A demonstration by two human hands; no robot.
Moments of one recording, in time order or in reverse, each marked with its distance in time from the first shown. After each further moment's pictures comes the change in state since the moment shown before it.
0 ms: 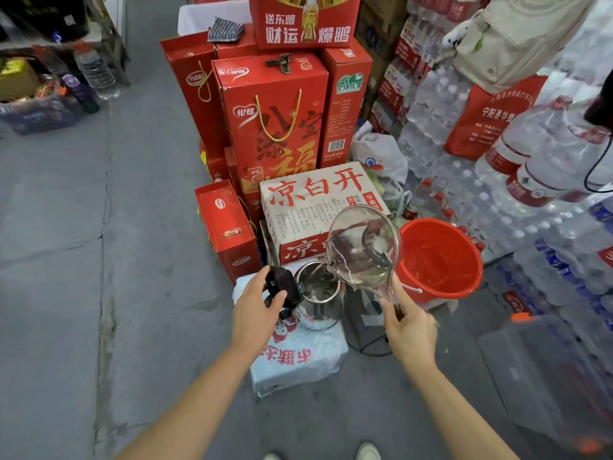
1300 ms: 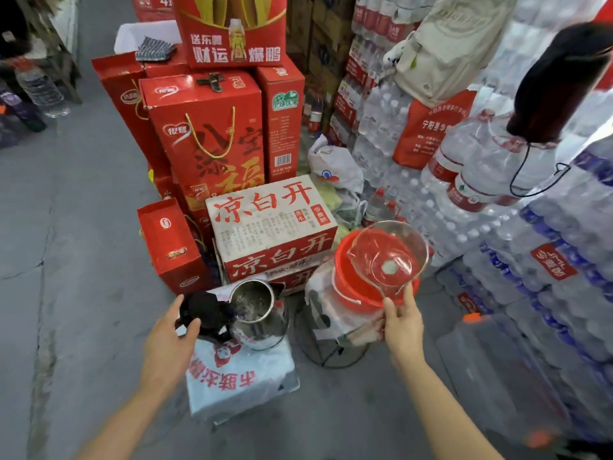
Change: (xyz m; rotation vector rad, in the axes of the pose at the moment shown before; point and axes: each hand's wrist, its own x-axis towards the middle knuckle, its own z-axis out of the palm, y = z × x) left_hand -0.004 -0.005 0.008 0.062 0.046 -0.143; right_hand 0.058 0.080 -0.066 0.579 0.049 0.427
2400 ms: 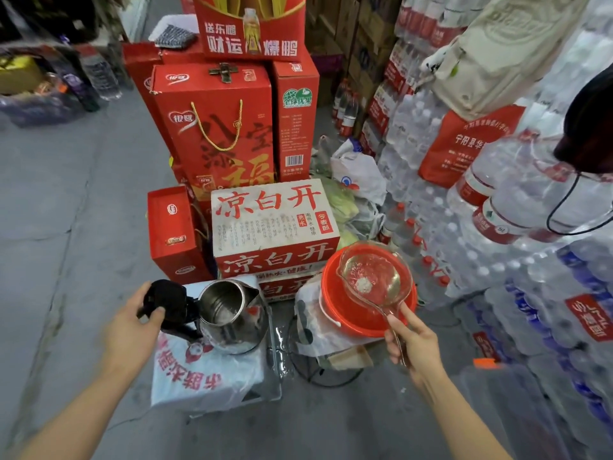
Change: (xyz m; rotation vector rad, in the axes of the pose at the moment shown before) left_hand -0.007 0.038 0.035 -0.055 0.222 -0.216; right_hand 0.116 0.028 -0.068 0.307 -0.407 0.275
